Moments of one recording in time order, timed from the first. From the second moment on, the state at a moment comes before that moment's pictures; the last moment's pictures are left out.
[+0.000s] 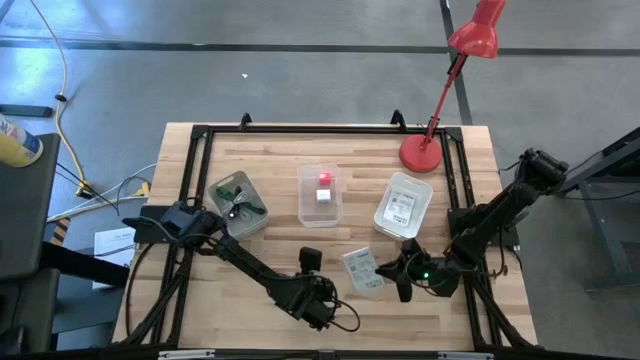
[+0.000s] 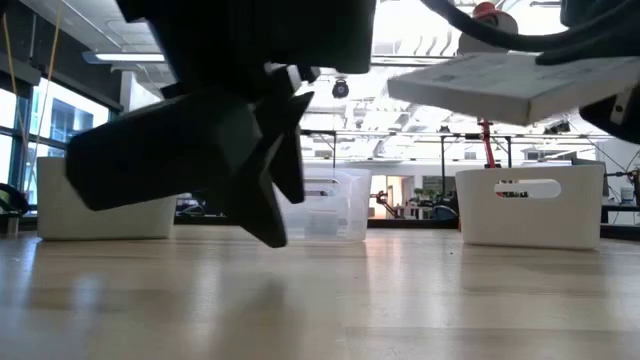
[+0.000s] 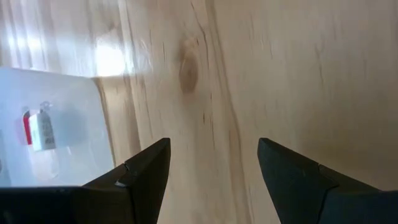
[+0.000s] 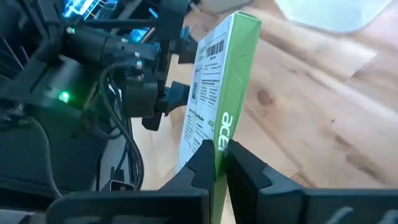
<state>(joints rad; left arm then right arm) -0.44 2.28 1.75 -1.01 -0.64 -0.30 0.80 1.34 0.53 0.24 0.73 1.21</state>
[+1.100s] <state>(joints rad) -0.49 2.28 1.75 -1.06 -0.79 -0.32 0.71 0.80 0.53 -0.39 0.87 1.17</state>
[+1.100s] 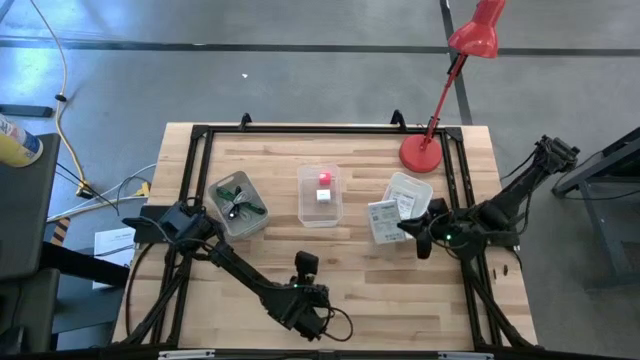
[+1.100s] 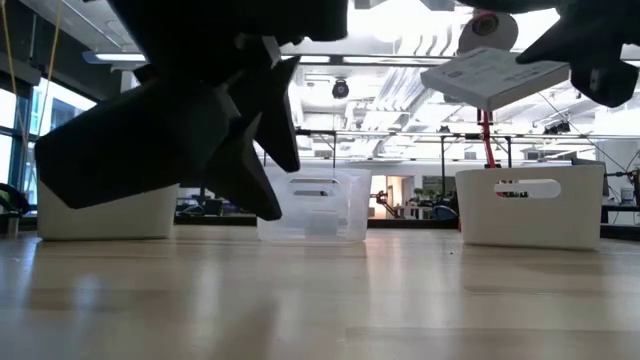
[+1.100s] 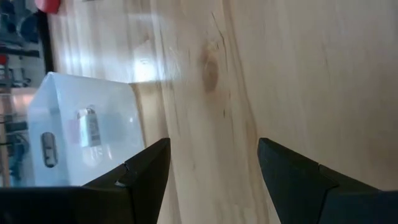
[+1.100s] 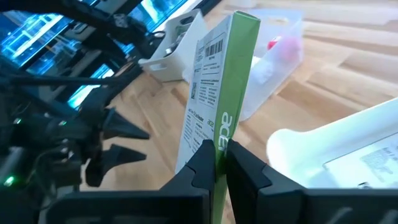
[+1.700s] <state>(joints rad) -0.49 2.28 1.75 -1.10 -0.86 -0.33 0.50 0.69 0.53 -0.65 0.77 1.27</state>
